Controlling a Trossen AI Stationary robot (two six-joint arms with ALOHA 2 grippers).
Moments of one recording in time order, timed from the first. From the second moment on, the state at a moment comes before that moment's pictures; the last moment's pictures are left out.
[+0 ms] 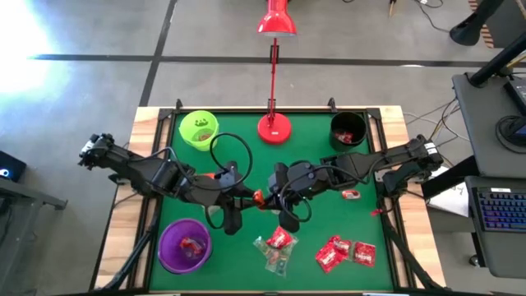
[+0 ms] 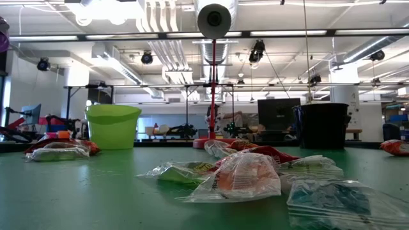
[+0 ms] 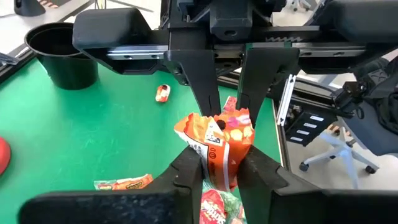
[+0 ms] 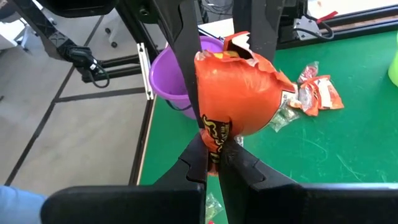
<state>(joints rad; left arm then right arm) -0.40 1.44 1.47 -0.51 -0.37 -0.45 0.25 1.67 1.68 -0.54 -0.03 0.33</state>
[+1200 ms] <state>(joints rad) -0.47 1.43 1.57 -1.00 0.01 -0.76 0.27 1.64 1.68 -0.85 -0.09 0.40</state>
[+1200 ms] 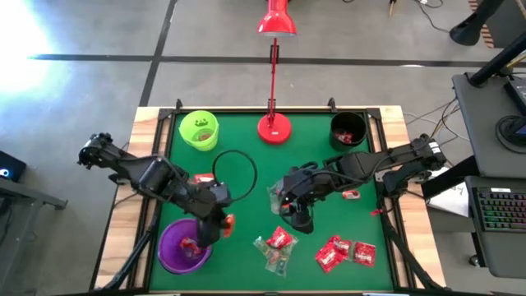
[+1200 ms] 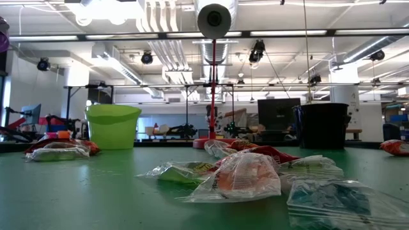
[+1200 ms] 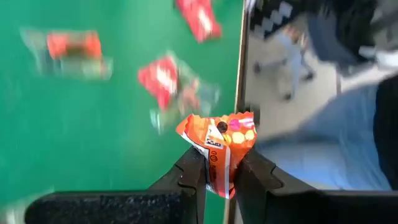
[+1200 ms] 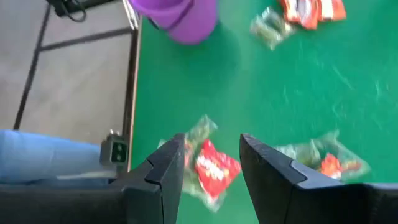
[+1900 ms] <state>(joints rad) -0.74 1.43 1.48 -1.35 -0.01 -0.93 0.27 1.65 1.68 -0.88 0.03 0.56</state>
